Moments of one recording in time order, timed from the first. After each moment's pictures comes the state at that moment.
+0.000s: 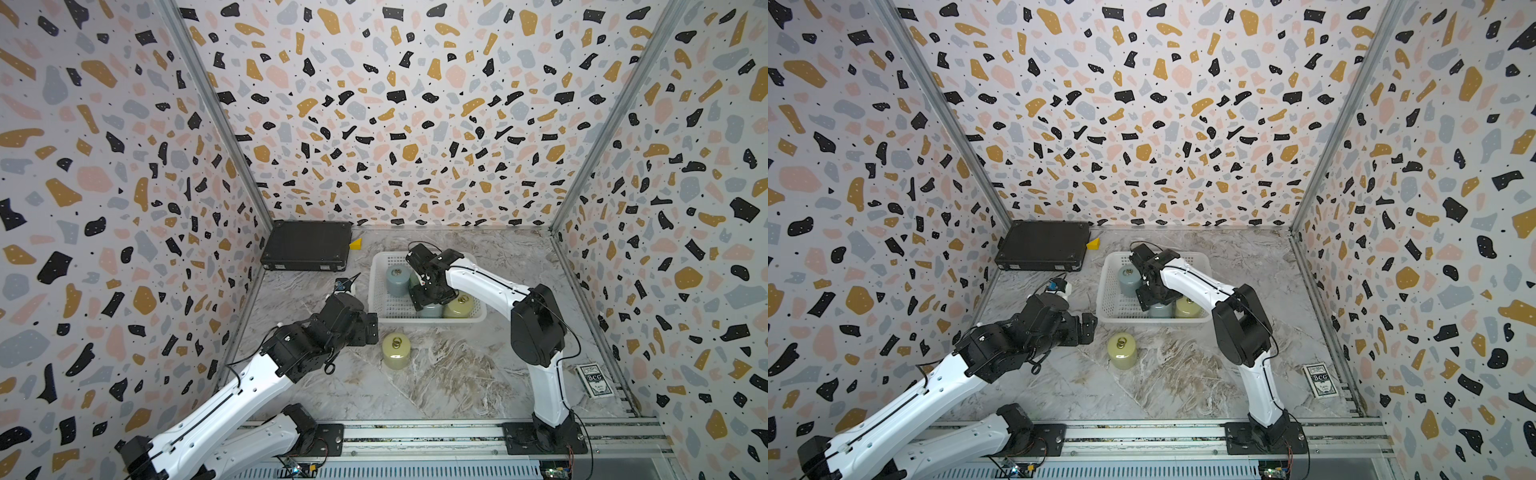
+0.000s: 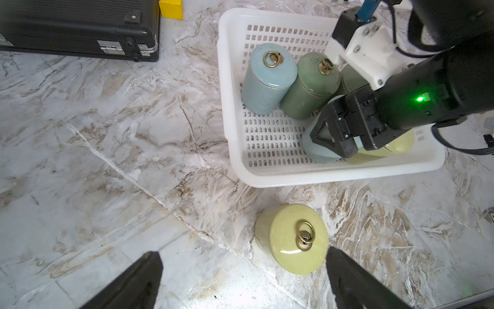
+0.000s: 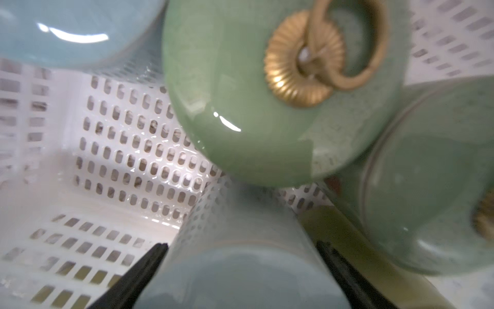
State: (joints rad) left arm -0.74 0.92 0.96 -0.88 -0.27 -0.59; right arm 0.73 2.06 1.78 -1.05 0.11 0.31
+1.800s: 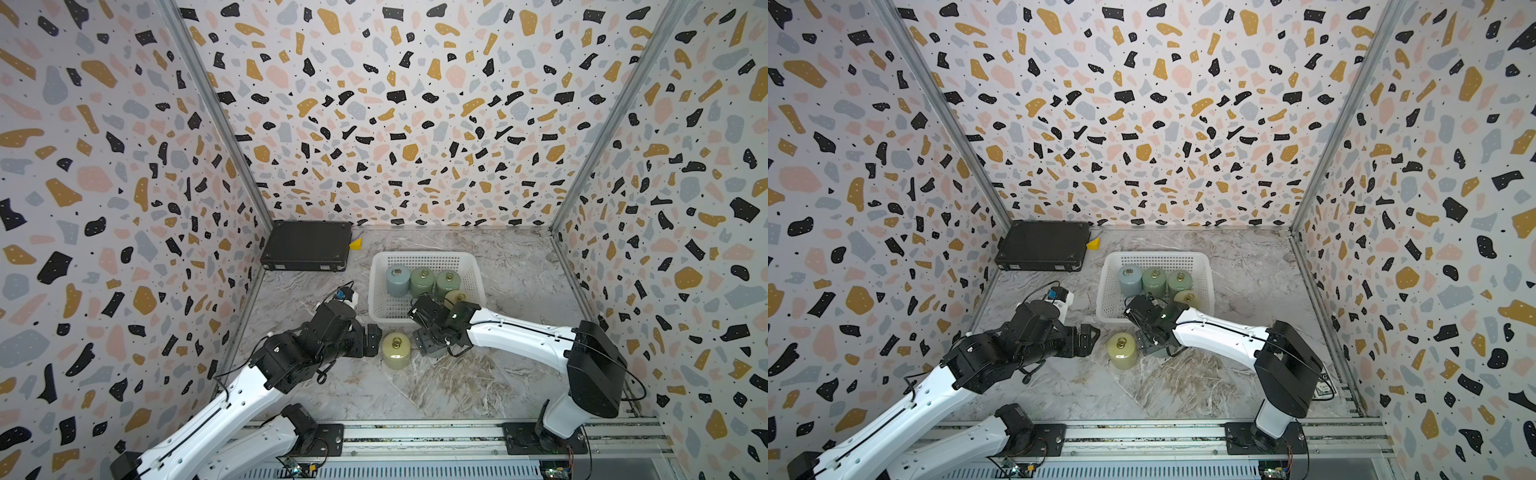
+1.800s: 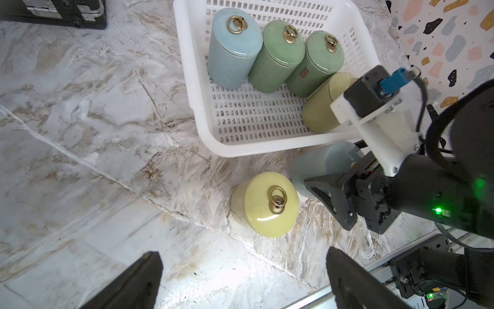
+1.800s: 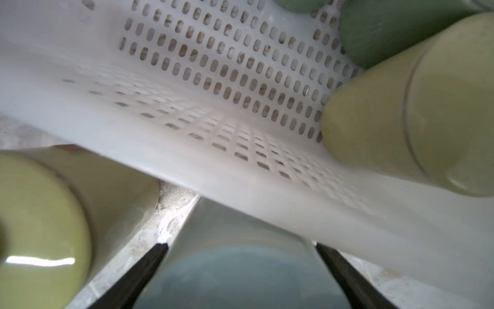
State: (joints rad) left arm -0.74 0.83 0.91 -0.90 -0.10 -0.58; right arm 1.00 1.66 1.19 -0.79 0.25 0.53
